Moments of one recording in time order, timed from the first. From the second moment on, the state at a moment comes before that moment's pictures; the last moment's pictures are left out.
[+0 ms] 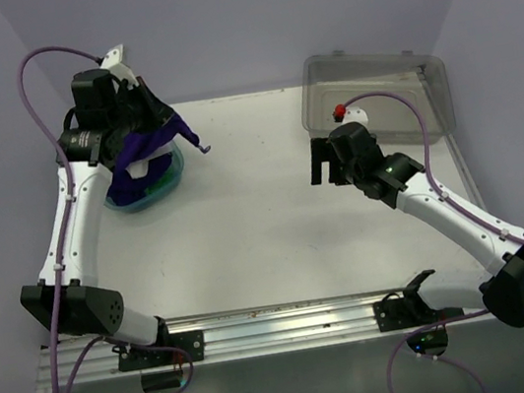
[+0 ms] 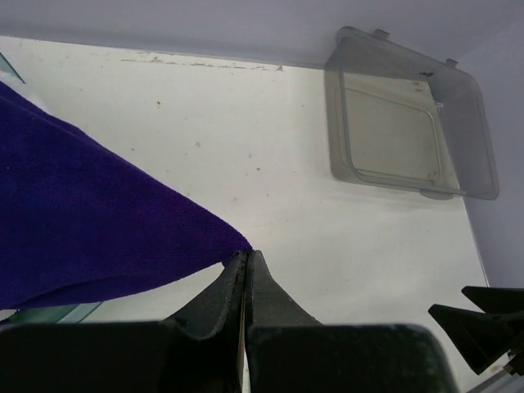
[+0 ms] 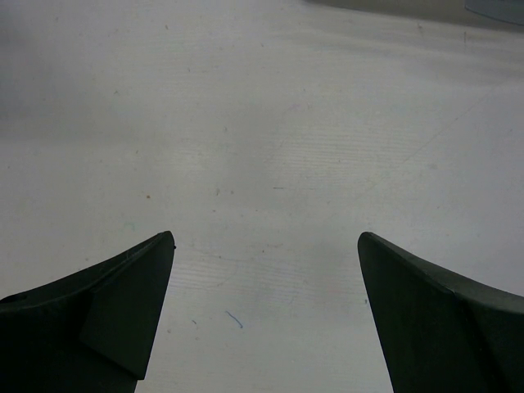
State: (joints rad) left arm -0.14 1.51 1.73 -0.66 0.25 -0.37; right arm 0.56 1.22 1.07 -0.57 0.35 0.48
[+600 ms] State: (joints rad) left arm -0.44 1.50 1.52 -0.54 0.28 -0.45; right arm 0.56 1.12 1.07 -0.60 0.41 0.48
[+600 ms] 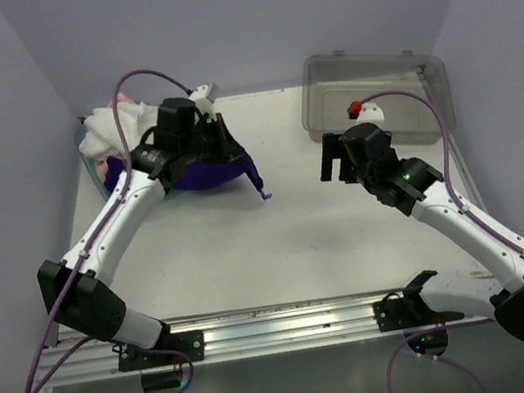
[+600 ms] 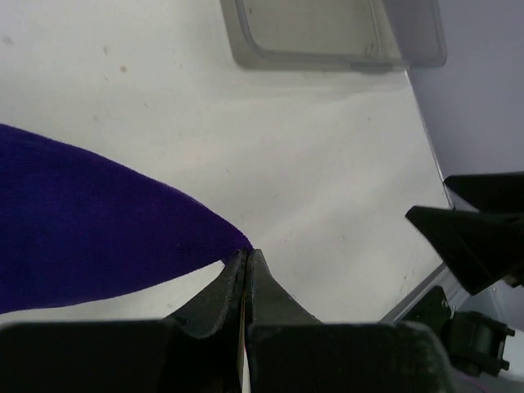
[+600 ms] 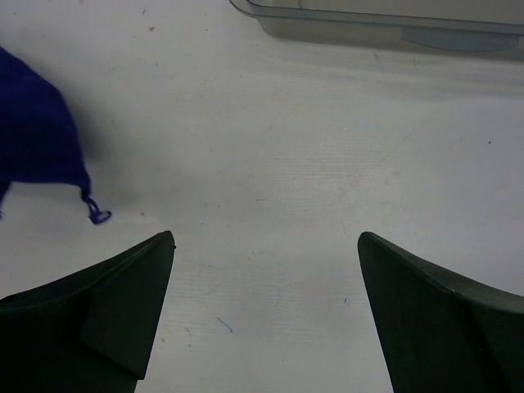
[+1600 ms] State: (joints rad) left arm -0.58 1.59 1.31 -0.54 0.17 -0.48; right arm 0.86 1.44 0.95 -0.43 0.30 0.57
